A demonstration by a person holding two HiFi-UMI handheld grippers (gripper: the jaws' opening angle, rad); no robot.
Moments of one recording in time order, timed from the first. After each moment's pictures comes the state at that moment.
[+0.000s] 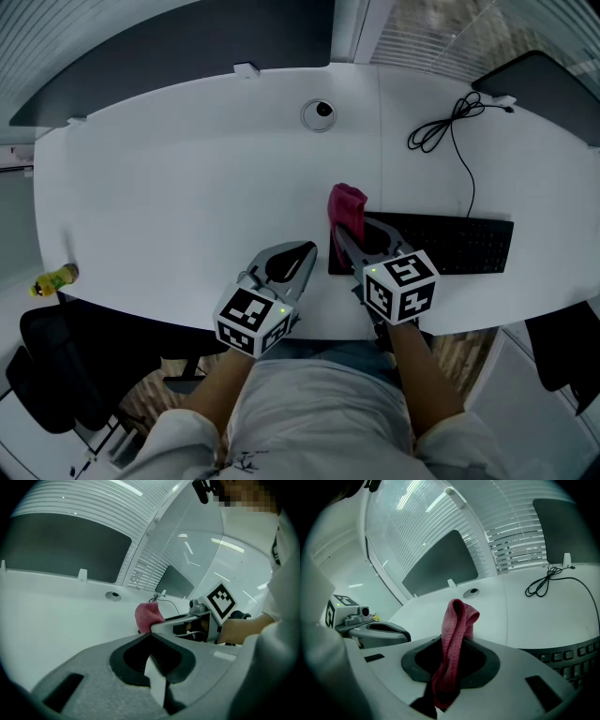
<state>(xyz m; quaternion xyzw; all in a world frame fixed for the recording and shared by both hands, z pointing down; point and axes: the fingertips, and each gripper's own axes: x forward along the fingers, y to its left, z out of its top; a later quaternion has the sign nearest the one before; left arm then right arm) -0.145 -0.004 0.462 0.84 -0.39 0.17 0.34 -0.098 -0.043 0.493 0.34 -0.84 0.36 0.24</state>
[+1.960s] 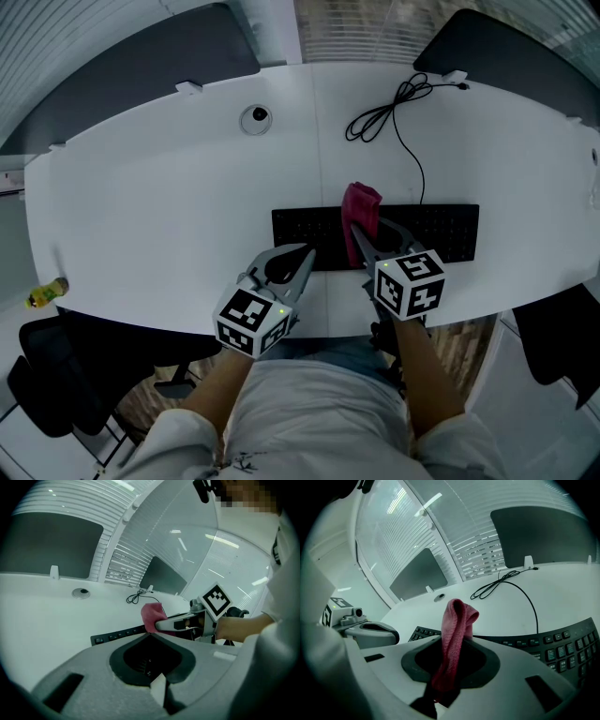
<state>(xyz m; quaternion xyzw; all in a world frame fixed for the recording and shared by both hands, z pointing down) -0.038 -0.002 0.459 0.86 -0.35 0.18 0.33 0.041 -0.046 0.495 0.41 -0.80 0.37 0.24</state>
